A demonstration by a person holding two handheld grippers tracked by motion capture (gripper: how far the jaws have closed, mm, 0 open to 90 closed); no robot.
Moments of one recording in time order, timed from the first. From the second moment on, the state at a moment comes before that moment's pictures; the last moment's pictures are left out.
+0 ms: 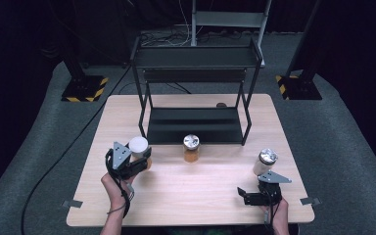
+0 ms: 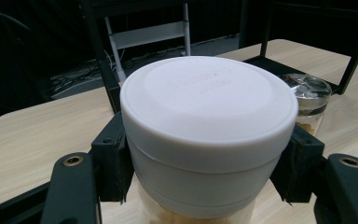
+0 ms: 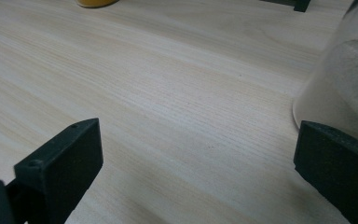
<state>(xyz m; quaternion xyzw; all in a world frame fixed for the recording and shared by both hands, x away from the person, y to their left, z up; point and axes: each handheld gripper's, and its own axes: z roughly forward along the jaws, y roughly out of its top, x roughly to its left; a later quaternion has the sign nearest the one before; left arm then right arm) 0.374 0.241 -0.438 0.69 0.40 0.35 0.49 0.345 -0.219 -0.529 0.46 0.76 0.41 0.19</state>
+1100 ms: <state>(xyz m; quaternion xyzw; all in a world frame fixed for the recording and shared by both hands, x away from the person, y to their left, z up) 0.390 0.226 -0.430 0.70 0.39 0.34 0.49 0.345 -0.219 -0.529 0.46 0.76 0.41 0.19</state>
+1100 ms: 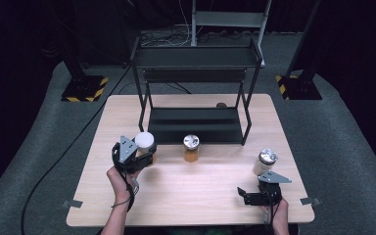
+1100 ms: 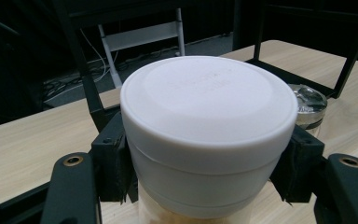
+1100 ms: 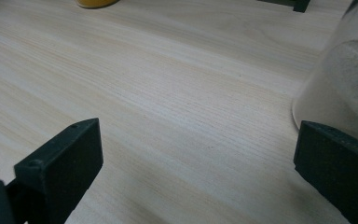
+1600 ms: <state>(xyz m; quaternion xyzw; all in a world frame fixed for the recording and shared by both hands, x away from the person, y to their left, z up) 0.398 0.223 -0.429 0.70 0.39 0.34 0.49 0.345 -0.219 -0.529 0.46 0.76 0.41 0.19</state>
